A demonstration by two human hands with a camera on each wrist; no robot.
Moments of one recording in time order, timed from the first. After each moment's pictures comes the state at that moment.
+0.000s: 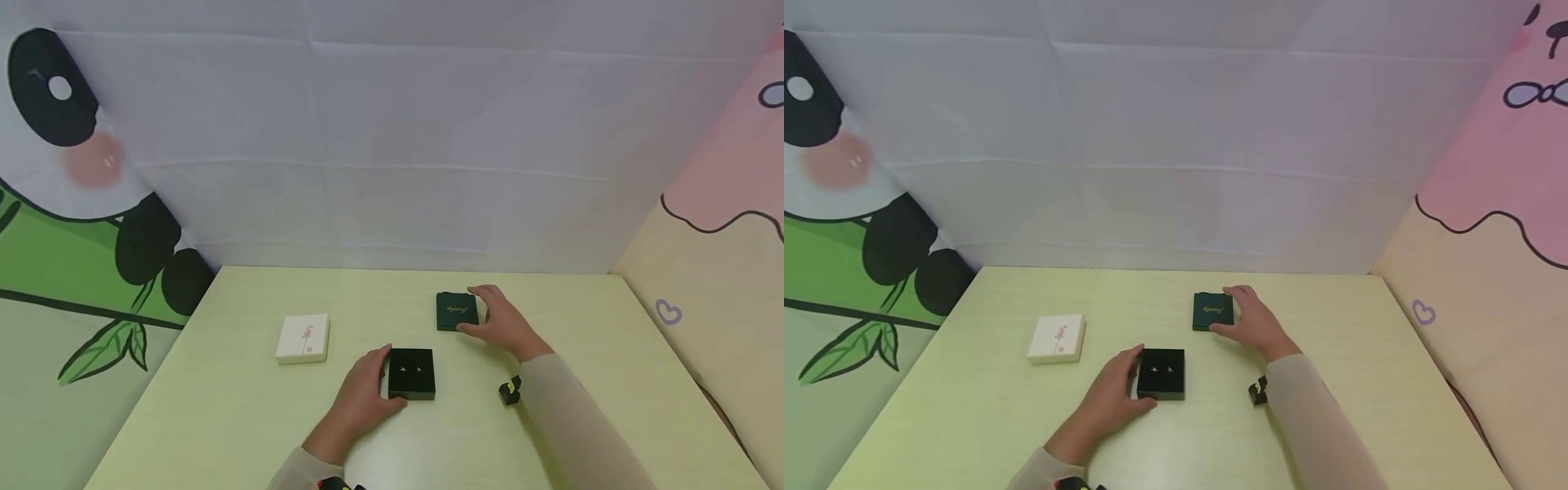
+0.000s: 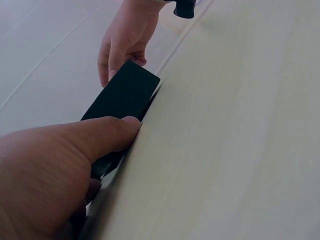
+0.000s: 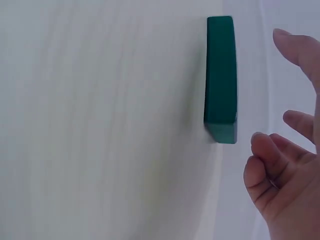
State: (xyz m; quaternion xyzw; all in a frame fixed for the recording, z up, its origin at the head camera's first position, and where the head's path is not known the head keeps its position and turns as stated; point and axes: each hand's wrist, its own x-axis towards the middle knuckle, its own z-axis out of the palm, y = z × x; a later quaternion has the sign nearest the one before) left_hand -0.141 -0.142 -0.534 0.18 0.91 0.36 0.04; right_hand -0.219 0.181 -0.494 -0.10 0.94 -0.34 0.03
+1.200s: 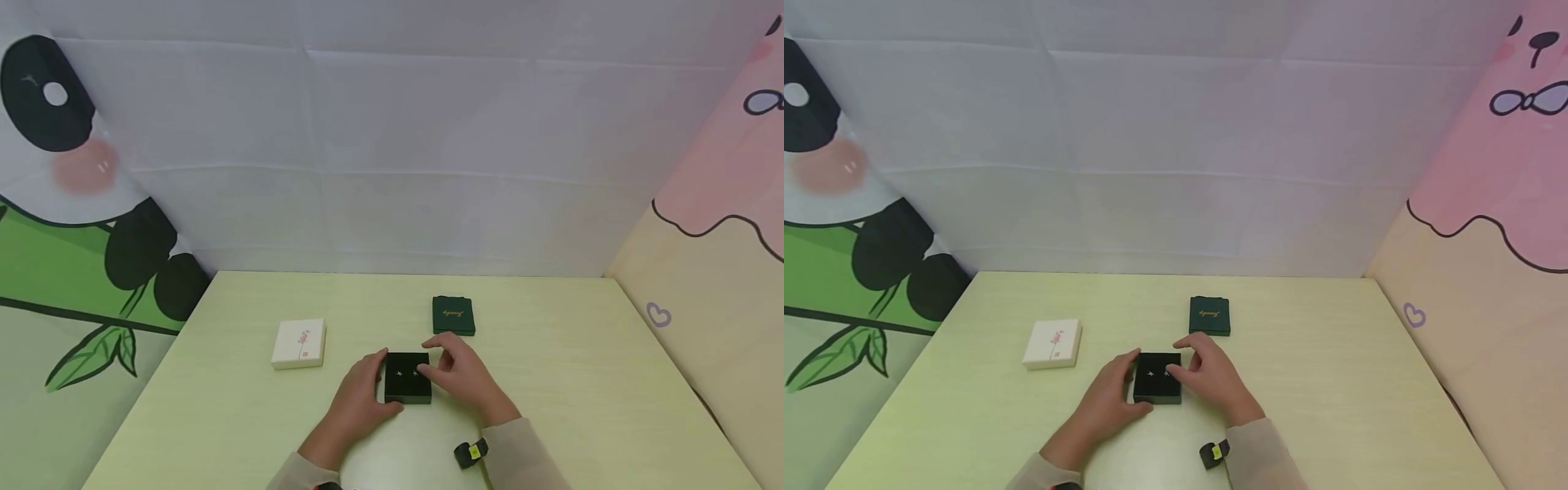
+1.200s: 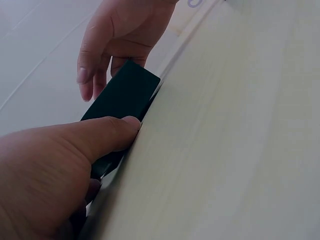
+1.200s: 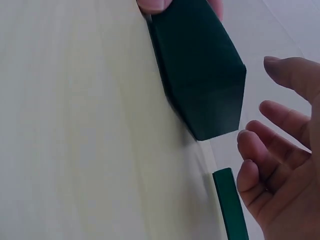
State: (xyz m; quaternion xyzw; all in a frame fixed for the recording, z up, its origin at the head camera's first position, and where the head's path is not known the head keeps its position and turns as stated) left_hand -0.151 -0.126 -0.534 0.18 0.91 0.37 0.01; right_hand -0.164 0.118 -0.504 -0.17 0.87 -0.46 -0.02
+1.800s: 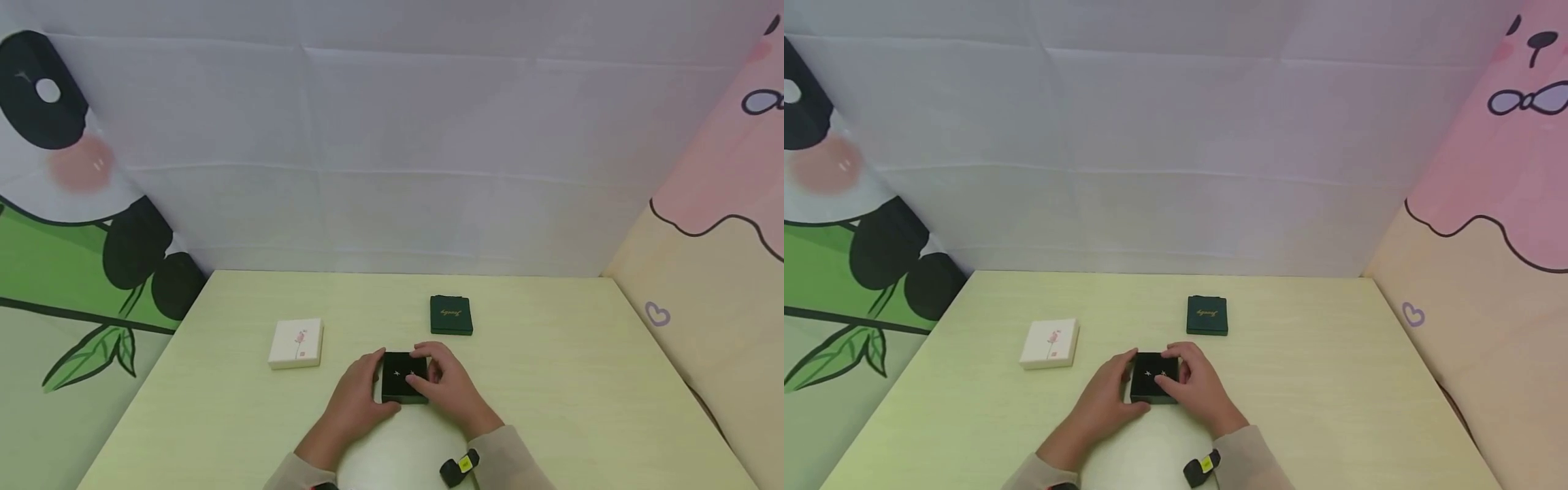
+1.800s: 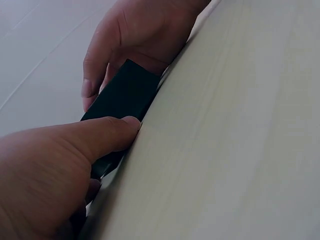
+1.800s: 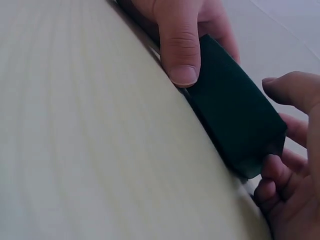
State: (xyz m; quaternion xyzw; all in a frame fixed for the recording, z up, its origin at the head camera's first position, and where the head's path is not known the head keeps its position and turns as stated) left_hand -0.151 -0.126 -0.532 0.18 0.91 0.37 0.01; right_hand -0.153 0.098 -0.528 -0.13 0.84 -0.53 -0.01
